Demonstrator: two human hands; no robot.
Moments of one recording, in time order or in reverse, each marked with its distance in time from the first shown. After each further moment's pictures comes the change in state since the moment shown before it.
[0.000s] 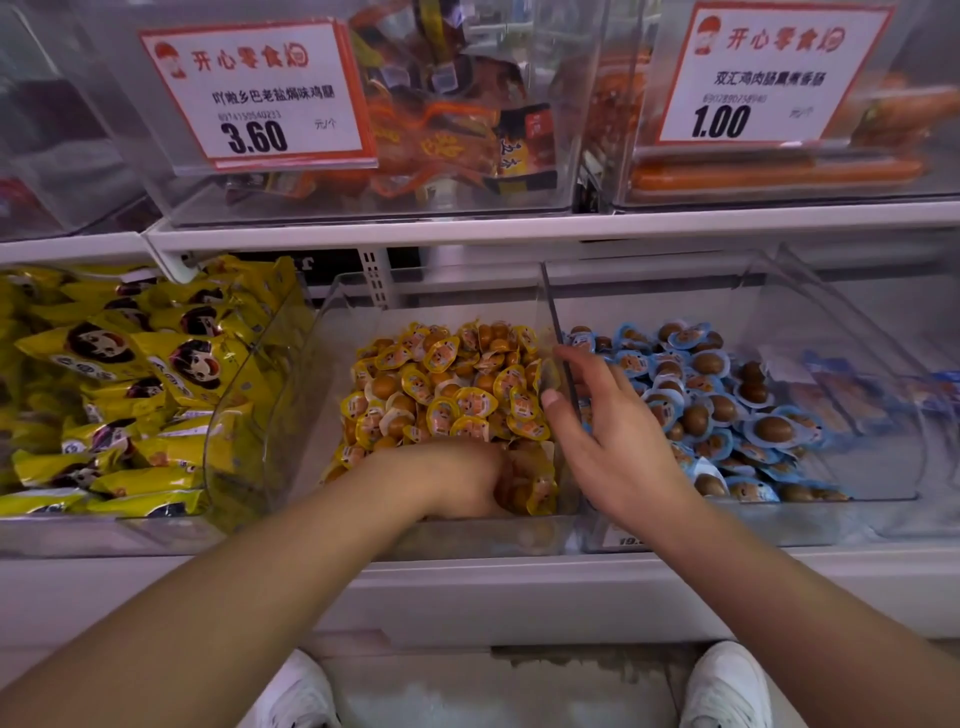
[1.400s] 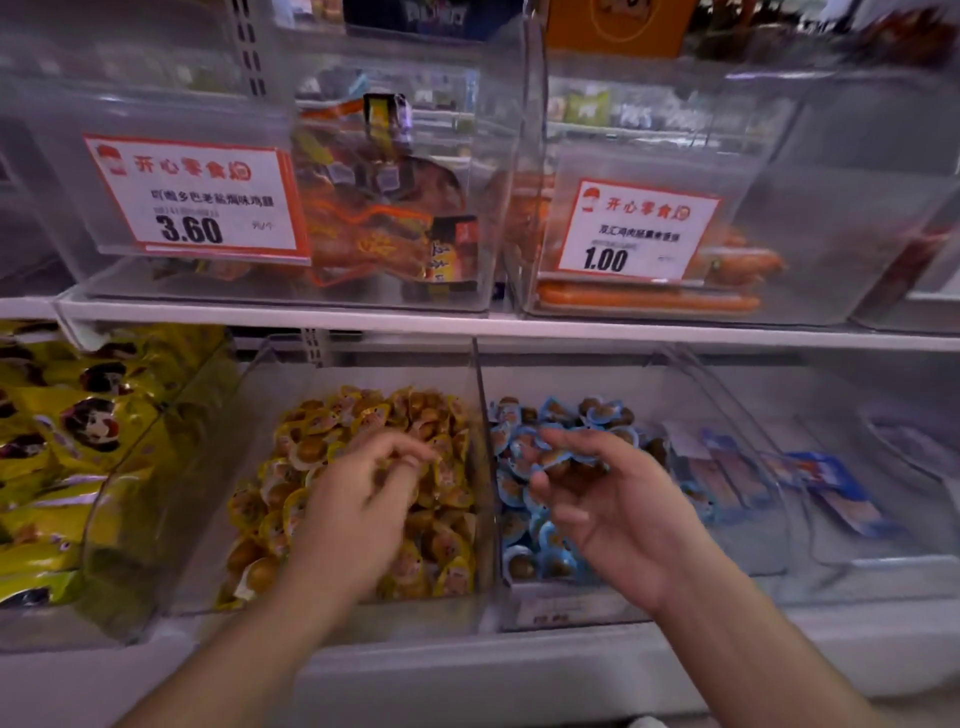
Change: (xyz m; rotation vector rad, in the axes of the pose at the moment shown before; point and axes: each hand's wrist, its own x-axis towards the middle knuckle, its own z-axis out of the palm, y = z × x) left_hand -0.043 0.020 -0.001 -0.922 1.077 0.011; right_hand 0.004 -0.025 -0.076 1.325 -0.111 0.724
